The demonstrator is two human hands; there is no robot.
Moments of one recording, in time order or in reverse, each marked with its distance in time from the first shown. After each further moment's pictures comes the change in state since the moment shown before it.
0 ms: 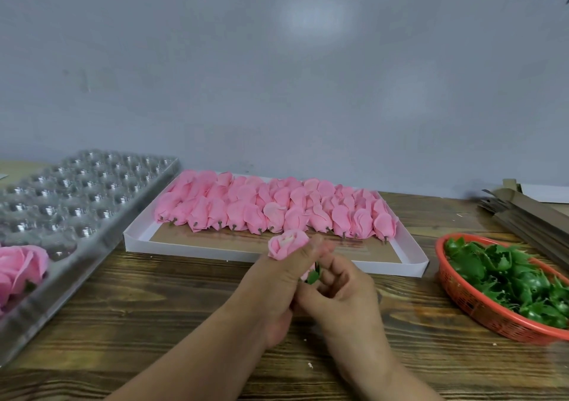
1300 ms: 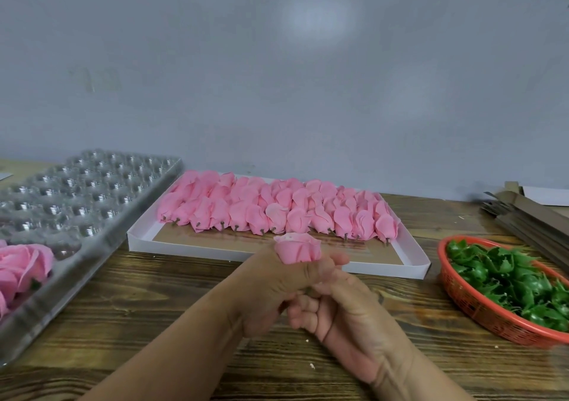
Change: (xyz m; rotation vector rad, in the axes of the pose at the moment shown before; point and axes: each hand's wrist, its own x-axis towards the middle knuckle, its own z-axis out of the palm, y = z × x) left_hand -0.004 0.017 -0.018 0.199 -0.377 0.004; right_hand 0.005 -0.008 -0.014 0.493 -0.333 0.423
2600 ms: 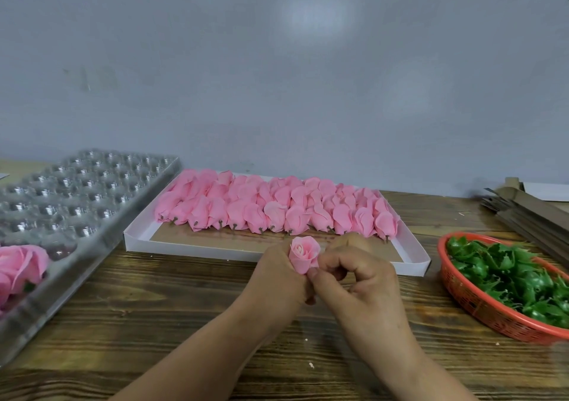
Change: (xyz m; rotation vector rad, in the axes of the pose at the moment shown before) left_hand 0.013 -0.014 0.015 0.343 0.332 0.207; right_hand -0.005 -0.011 0.006 -1.020 0.363 -0.717
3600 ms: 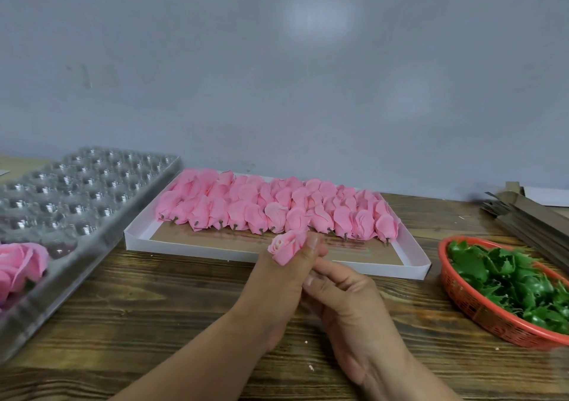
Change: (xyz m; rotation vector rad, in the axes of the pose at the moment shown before) left_hand -0.001 -0.006 0.005 -0.311 0.183 -0.133; right_hand -0.007 0.011 0.014 0.872 -0.054 0.664
